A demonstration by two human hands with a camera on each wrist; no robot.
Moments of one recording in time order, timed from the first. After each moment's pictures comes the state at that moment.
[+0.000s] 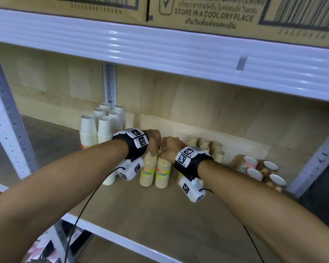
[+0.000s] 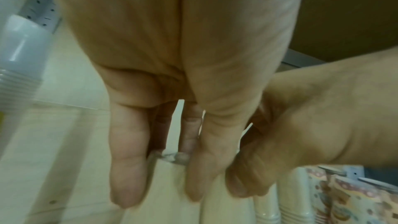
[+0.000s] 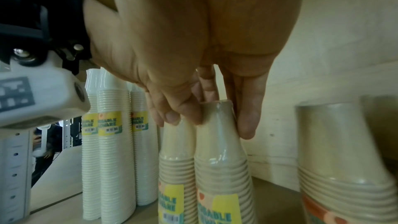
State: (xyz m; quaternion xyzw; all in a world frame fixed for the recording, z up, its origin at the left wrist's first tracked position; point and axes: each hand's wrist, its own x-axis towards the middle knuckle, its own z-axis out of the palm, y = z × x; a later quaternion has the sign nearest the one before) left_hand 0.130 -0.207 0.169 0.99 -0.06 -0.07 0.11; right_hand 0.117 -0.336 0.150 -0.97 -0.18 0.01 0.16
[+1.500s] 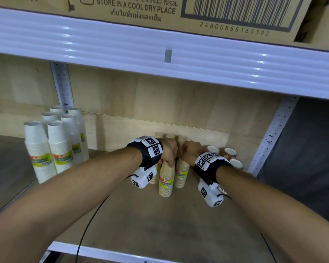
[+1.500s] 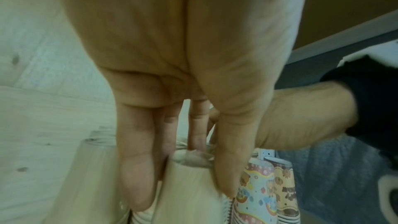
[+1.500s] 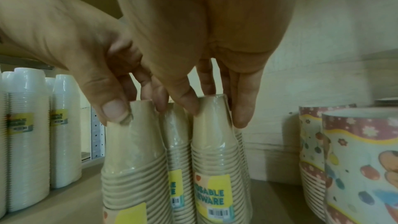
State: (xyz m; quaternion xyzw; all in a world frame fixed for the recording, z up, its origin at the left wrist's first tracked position) left_hand 0.122 -0.361 0.167 0.95 -0.22 -0.18 0.14; right_hand 0.111 -0.498 0.140 -0.99 0.01 -0.02 0.12
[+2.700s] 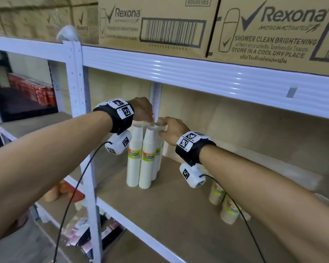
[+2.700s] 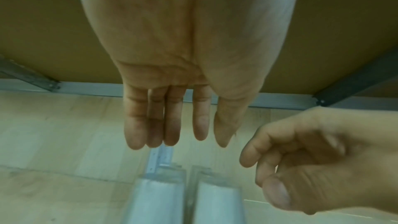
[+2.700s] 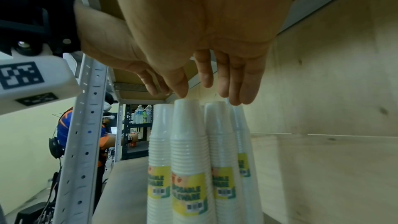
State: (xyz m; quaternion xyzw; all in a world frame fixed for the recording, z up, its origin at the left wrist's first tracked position) left_hand 0.058 -0.065 0.284 0.99 0.05 0.08 0.07; right_hand 0.087 -0.223 0.230 -0.92 -0.32 -0.08 0.22
